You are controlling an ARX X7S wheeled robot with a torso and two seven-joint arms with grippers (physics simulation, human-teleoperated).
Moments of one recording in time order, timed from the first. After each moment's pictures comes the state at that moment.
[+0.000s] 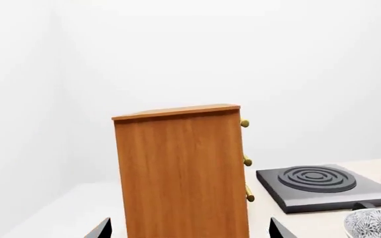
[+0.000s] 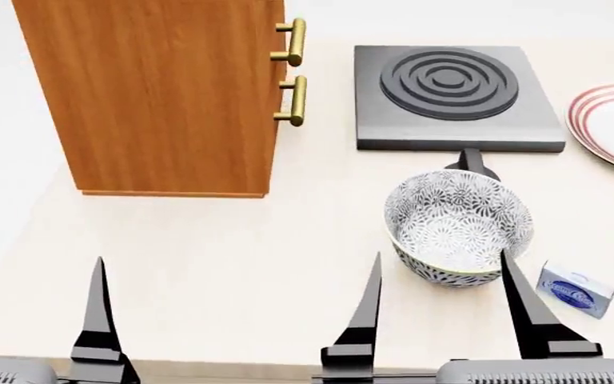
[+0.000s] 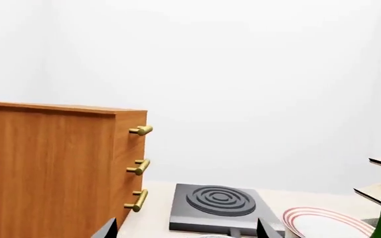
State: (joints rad) left arm -0.09 -0.16 0.27 0.85 -0.02 -0.65 -0.30; right arm 0.07 0.19 -0.12 -0.75 0.10 0.50 0.19
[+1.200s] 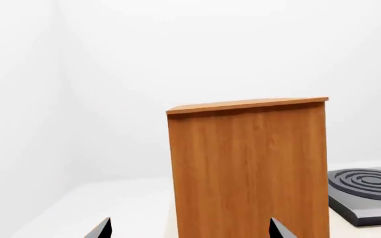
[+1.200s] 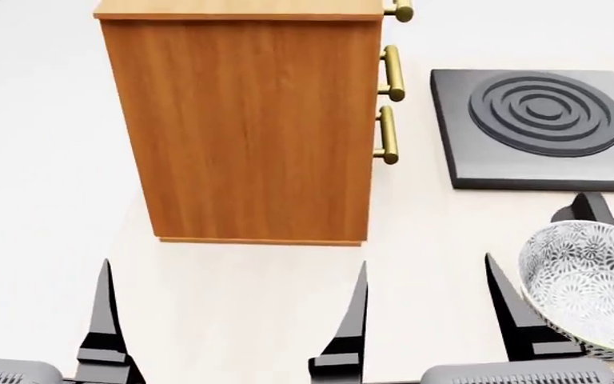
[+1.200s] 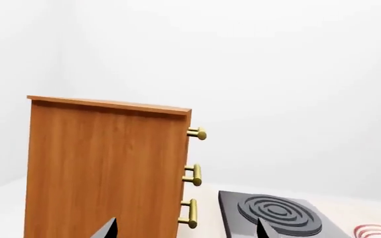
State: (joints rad) left arm -0.09 -0.19 0.29 0.82 -0.06 -0.62 -0.34; right arm 0.07 0.24 -0.16 -0.76 0.12 0.51 0.21
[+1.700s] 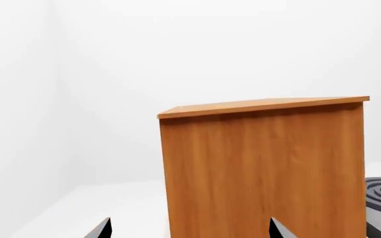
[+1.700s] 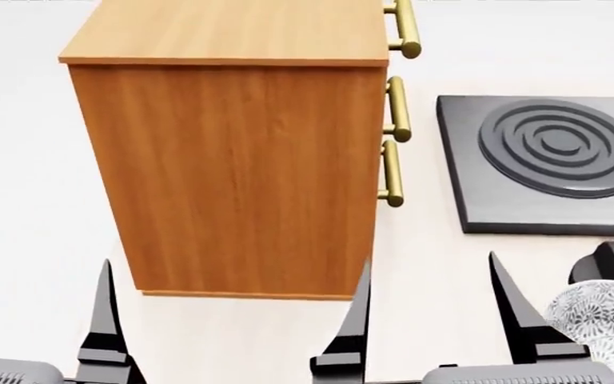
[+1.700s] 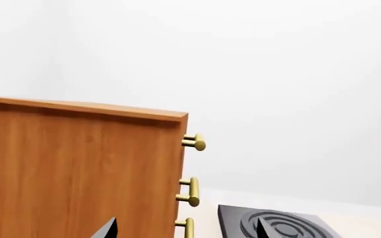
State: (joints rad) left arm -0.10 -0.20 0.29 0.82 -0.07 -0.62 -0.35; right arm 0.06 0.25 -0.17 -0.75 0.12 0.48 0.24
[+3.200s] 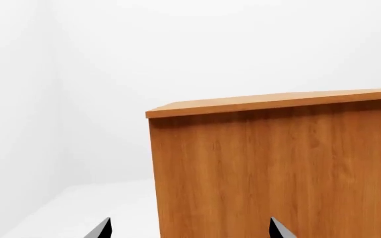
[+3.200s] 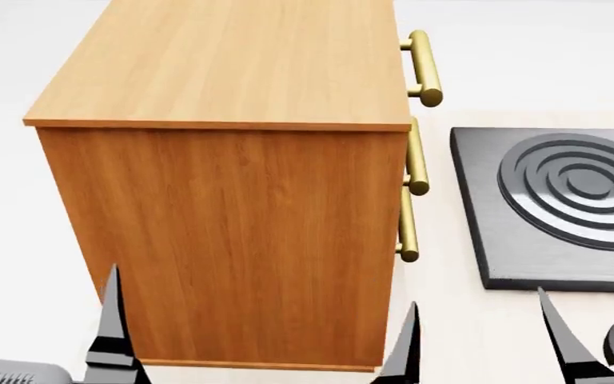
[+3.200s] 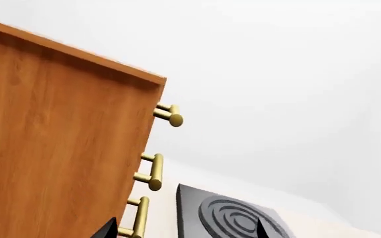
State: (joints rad) left arm -0.10 -0.23 0.32 0.80 -0.11 -0.60 -0.39; right arm 0.01 0.39 -0.19 -0.92 0.02 0.76 0.30
